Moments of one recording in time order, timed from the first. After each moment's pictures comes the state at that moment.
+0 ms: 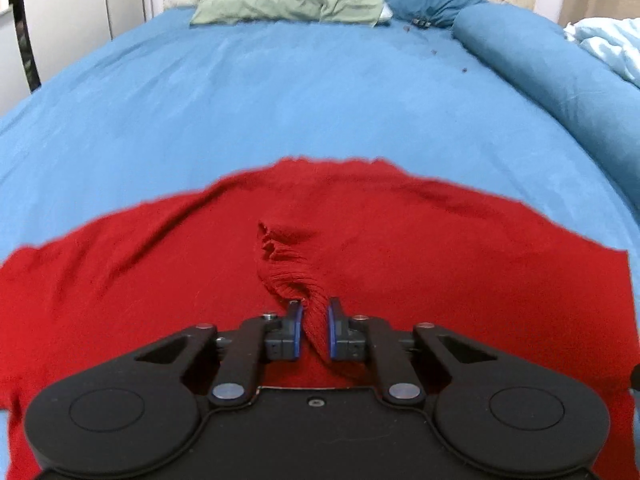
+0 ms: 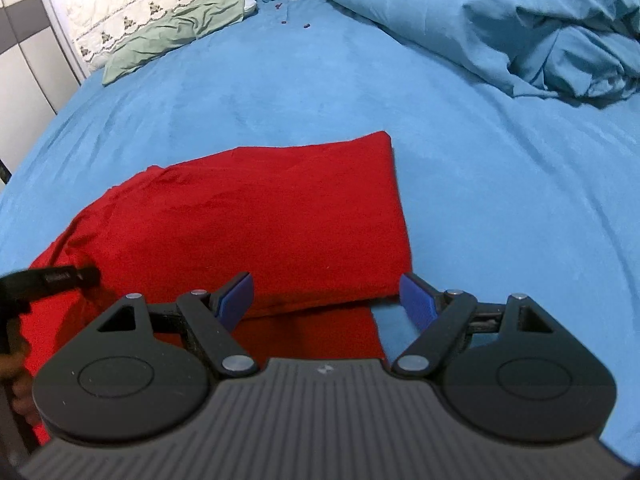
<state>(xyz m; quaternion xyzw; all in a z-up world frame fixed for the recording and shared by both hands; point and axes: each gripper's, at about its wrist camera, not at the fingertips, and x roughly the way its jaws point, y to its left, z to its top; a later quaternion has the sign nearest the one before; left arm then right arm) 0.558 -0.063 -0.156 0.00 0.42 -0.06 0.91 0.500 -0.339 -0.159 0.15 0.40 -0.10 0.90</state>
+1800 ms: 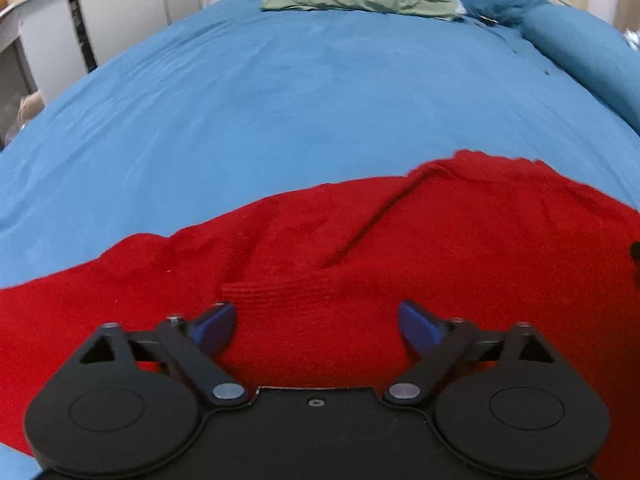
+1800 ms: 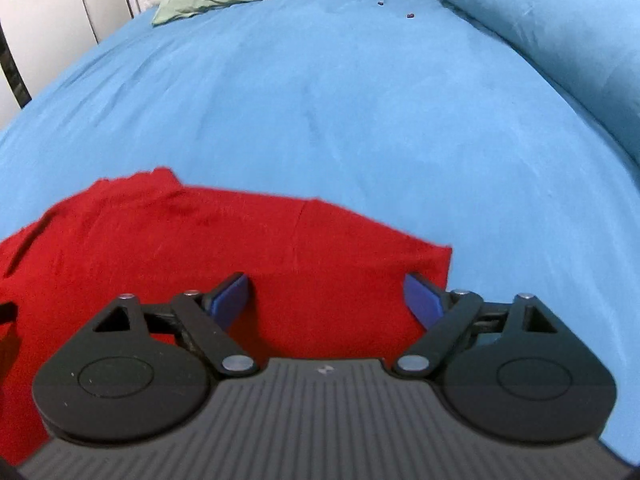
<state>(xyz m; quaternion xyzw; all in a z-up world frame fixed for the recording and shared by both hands) 0.588 0.048 -0.182 0.01 0.44 0.02 0.90 0.663 -0.309 -0.200 0.06 0.42 0.00 0.90</state>
